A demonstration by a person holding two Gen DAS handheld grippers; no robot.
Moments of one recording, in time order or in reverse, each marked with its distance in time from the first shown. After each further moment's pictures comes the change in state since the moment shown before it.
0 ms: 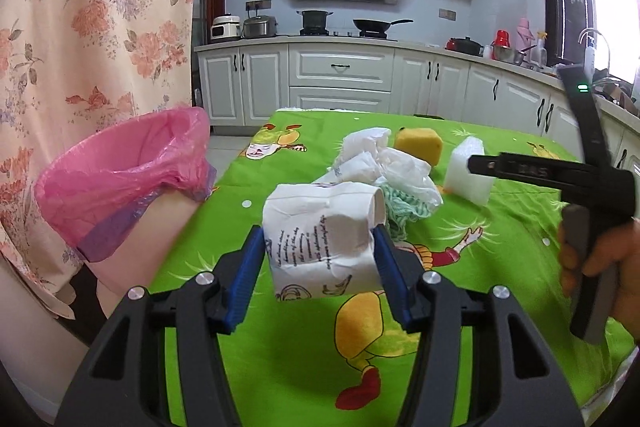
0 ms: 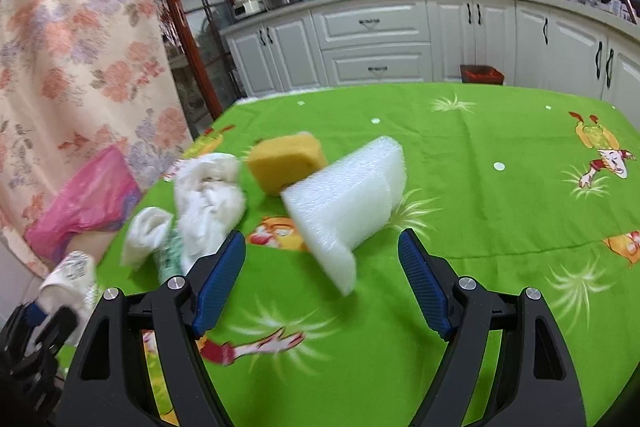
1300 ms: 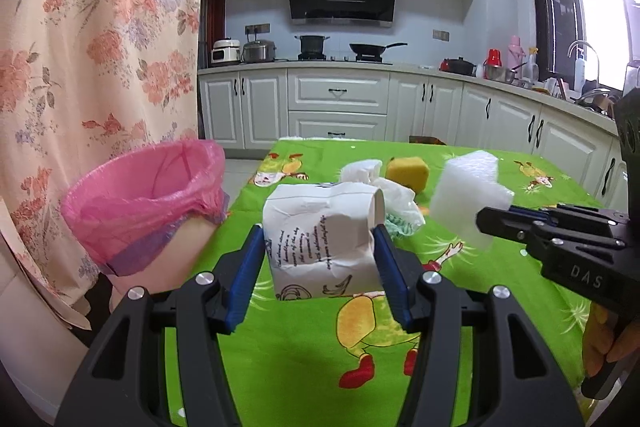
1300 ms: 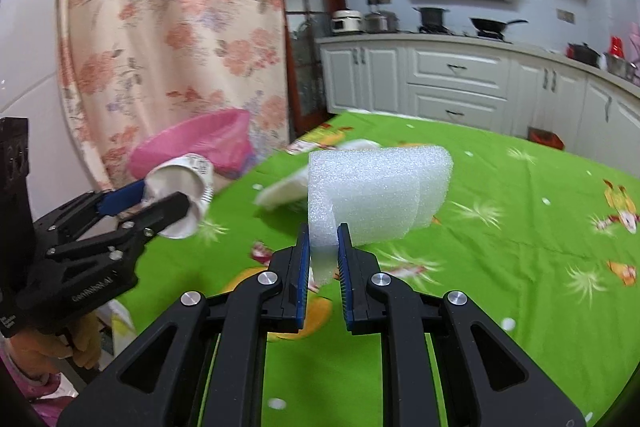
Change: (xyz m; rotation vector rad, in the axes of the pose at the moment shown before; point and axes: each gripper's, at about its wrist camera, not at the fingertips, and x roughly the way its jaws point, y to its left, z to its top) left arm -0.054 0.006 0.007 0.010 -0.093 -0.002; right arm -0.105 0.087 -0.055 -0.288 -0.107 0.221
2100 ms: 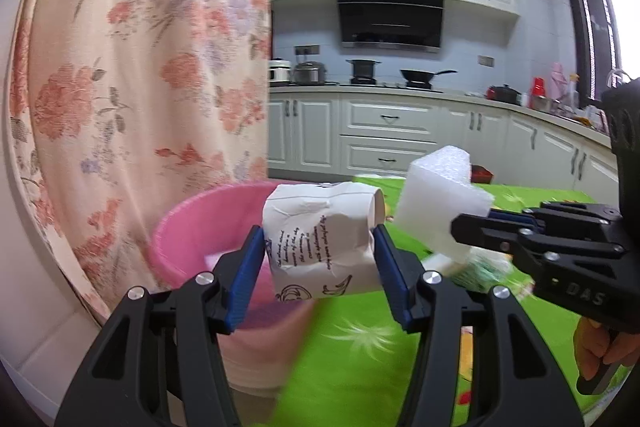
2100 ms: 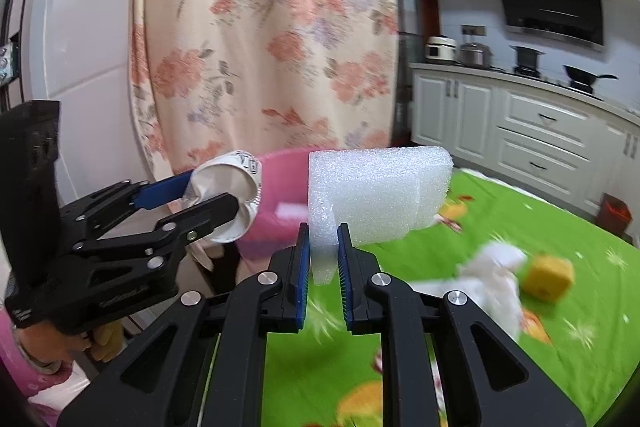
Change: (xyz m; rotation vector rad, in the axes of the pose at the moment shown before) left arm -0.023 0.110 0.048 -0.059 -0.065 0.153; right arm 0.056 0.104 0.082 -0.175 -0.048 0.262
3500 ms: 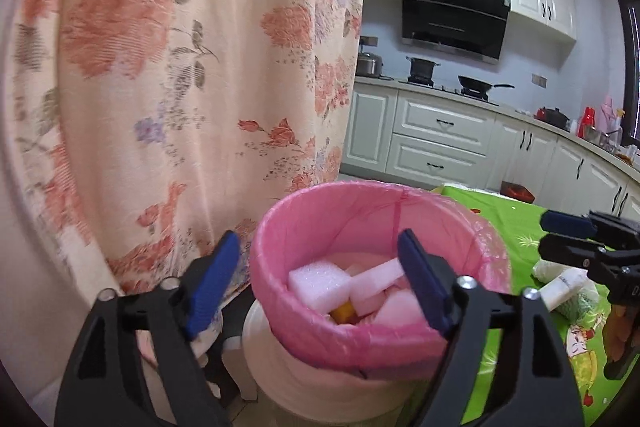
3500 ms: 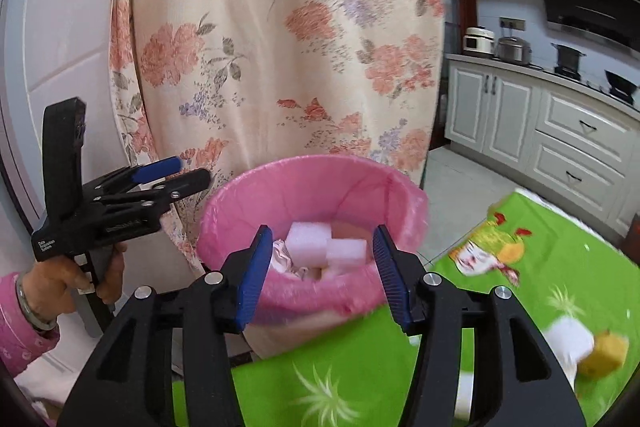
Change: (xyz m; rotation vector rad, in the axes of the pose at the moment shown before) left arm 0.063 0.136 -0.002 -0.137 0.030 0.110; right arm 0.097 -0.004 0.028 -0.034 0.049 0.082
